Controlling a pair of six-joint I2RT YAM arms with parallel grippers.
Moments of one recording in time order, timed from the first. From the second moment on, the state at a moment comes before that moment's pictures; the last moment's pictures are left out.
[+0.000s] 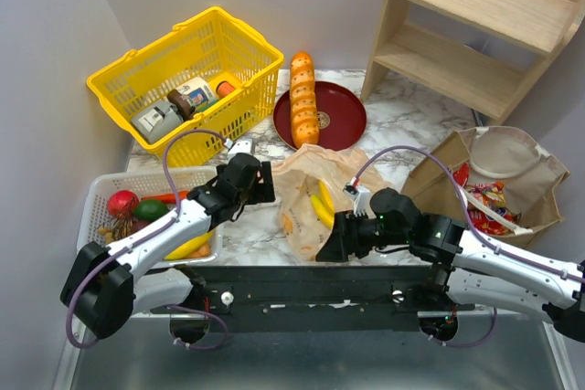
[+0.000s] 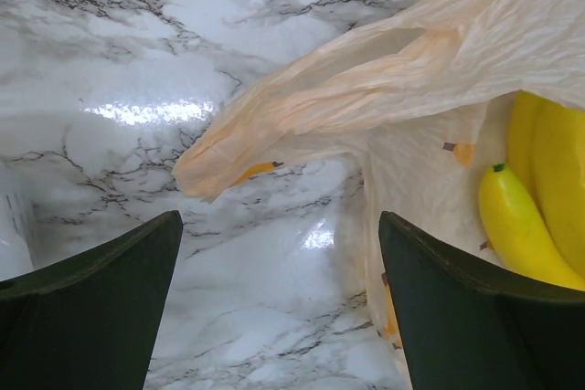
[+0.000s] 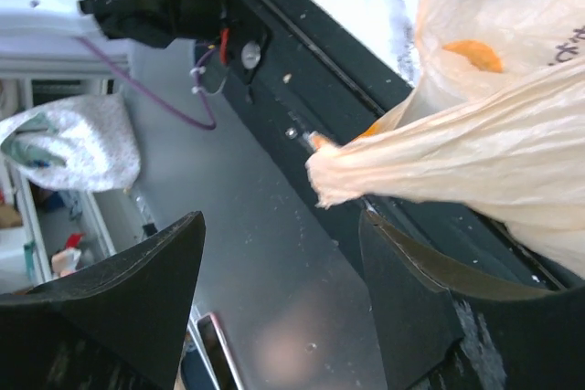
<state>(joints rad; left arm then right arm) -0.65 1.12 0.68 -0.32 -0.28 -0.58 1.04 0.83 0.64 -0.38 -0.31 0.85</state>
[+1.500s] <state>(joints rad) -0.64 1.27 0.67 0.03 -0.27 -0.39 1.17 1.52 1.09 -0.42 0.32 0.83</state>
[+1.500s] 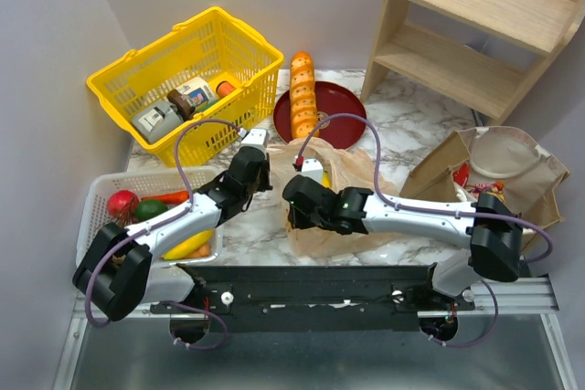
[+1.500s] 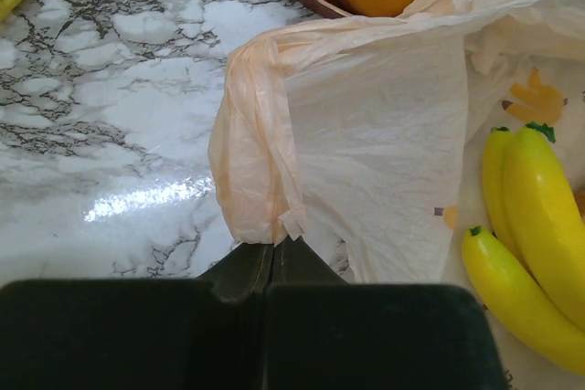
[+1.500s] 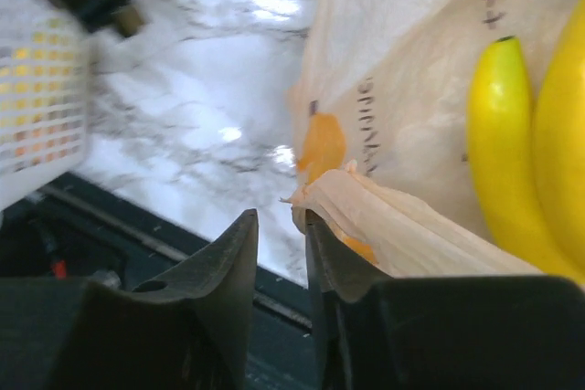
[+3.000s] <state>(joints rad) -0.64 1.07 1.26 -0.48 0.07 -0.36 1.26 1.32 1.20 -0.42 0.13 0.26</state>
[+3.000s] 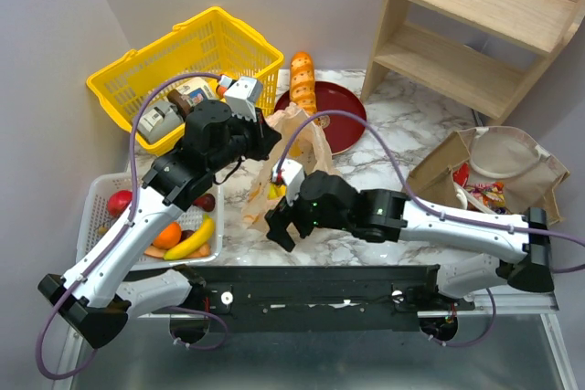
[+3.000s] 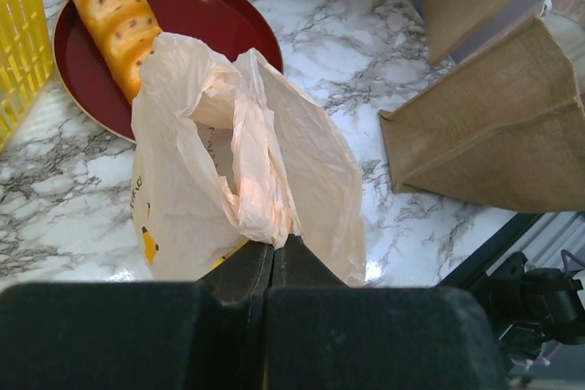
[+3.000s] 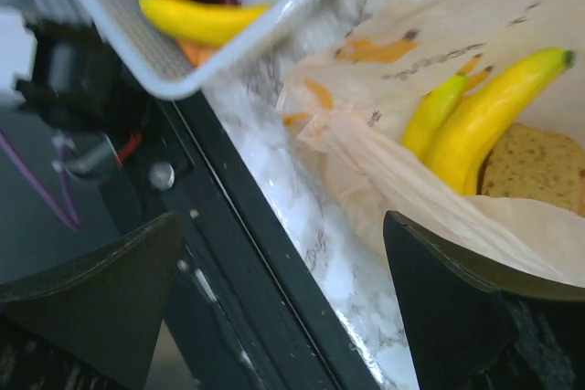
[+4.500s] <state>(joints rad) -0.59 1.18 1.43 -0.59 -0.07 -0.22 1.12 1.00 1.24 -0.28 0.15 -0.18</state>
